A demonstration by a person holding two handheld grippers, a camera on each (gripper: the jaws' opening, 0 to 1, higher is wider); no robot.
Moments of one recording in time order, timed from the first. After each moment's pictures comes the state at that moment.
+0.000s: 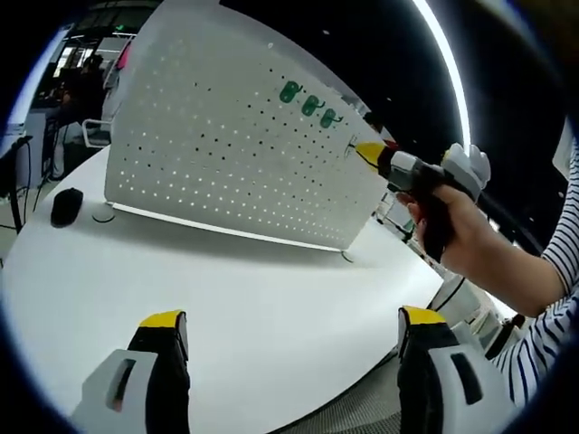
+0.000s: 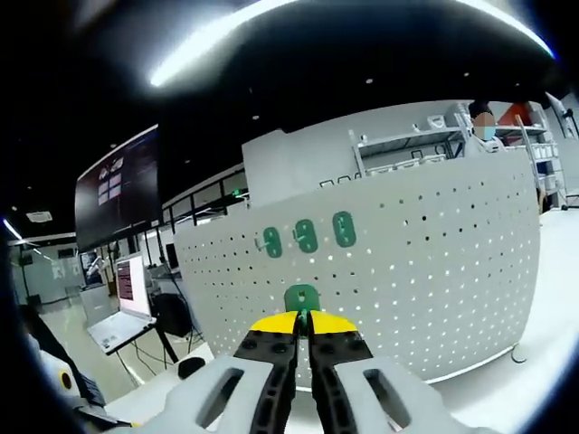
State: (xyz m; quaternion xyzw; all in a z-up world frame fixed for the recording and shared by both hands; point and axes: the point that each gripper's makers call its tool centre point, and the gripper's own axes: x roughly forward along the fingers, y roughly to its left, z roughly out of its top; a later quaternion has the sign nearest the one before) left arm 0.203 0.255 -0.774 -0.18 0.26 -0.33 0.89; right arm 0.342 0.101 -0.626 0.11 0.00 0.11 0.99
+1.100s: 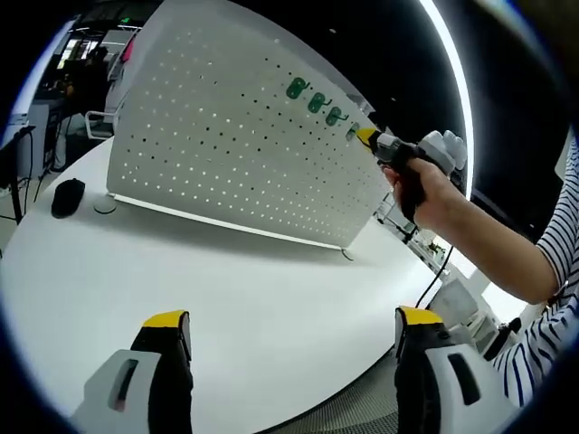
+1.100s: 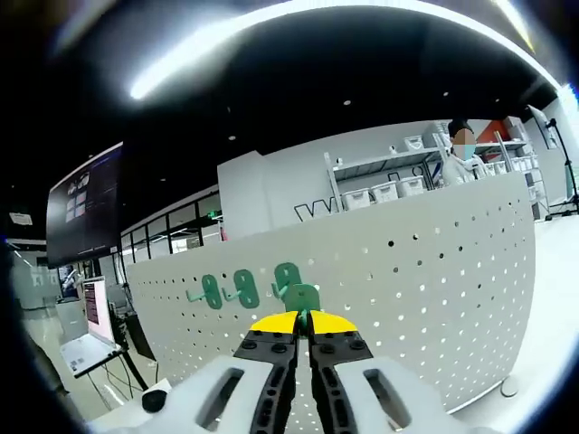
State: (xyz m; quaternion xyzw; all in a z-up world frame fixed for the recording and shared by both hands) left arm 0.202 0.257 -0.778 -0.19 0.27 -0.33 0.88; right arm 0.405 0.045 -0.592 0.11 -0.05 0.04 0.99
